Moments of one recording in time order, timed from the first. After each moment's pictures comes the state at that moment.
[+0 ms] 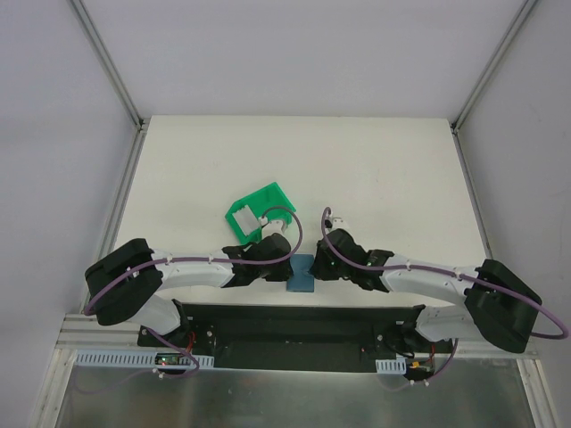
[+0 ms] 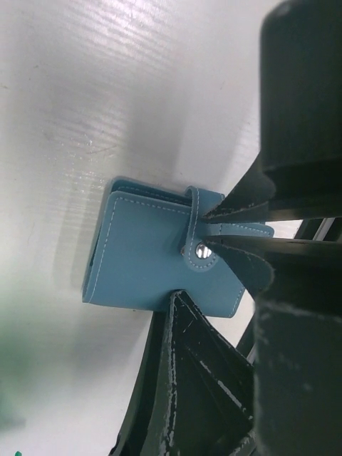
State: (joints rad) left arm -1.05 1.45 0.62 -0.07 -0.16 -0.94; right arm 0.98 1.27 0.55 -0.14 0.12 0.83
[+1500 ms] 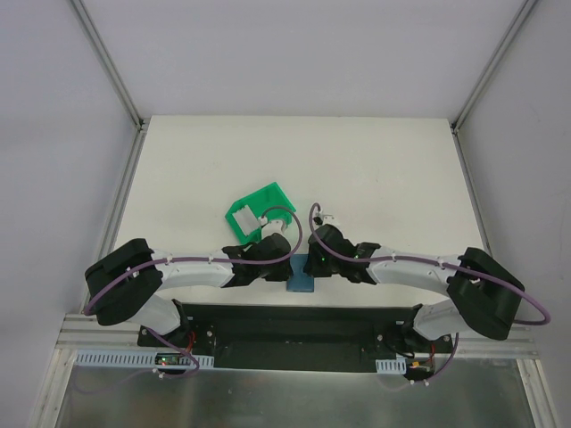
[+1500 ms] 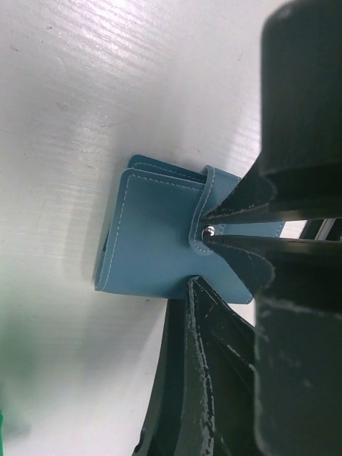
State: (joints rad) left arm -1.05 1.45 0.62 -0.07 -0.16 -0.94; right arm 1.00 1.40 0.65 -0.17 0.12 0.85
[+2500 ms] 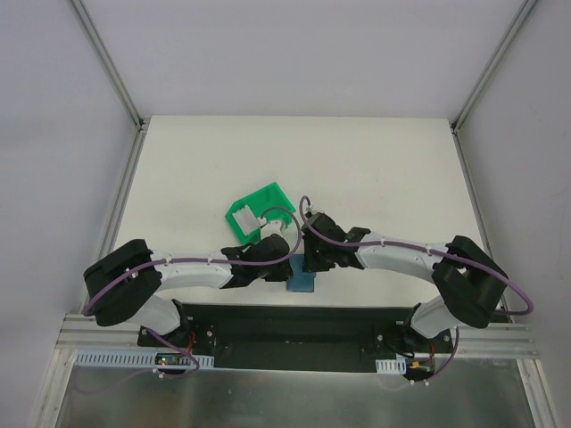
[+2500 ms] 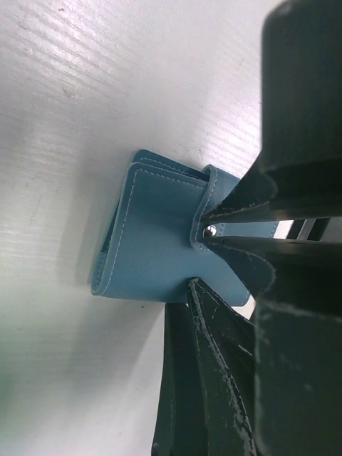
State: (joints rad) left arm -1.05 1.44 0.60 -0.04 -0.16 -0.94; right arm 0.94 1.51 0.81 -0.35 0.02 0.77
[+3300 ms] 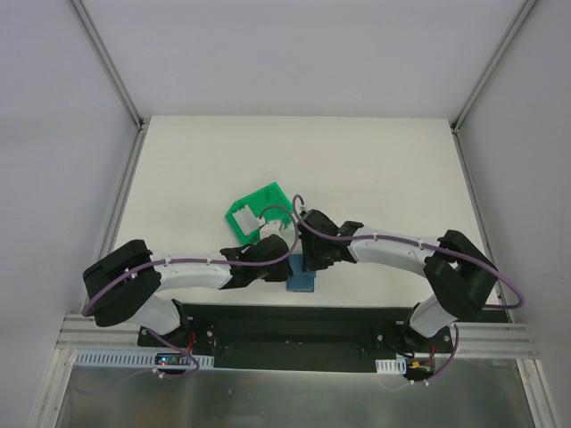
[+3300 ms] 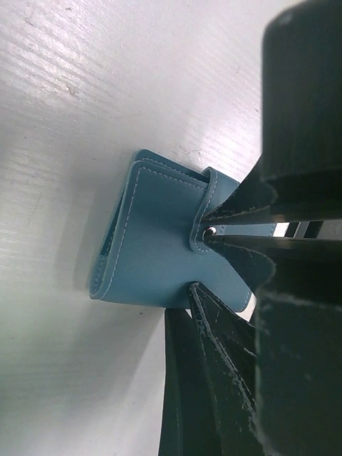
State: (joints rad) left arm -1.05 1.43 0.59 -0.03 -0.16 -0.95; right arm 0.94 1.57 0.89 -0.44 0.02 0.72
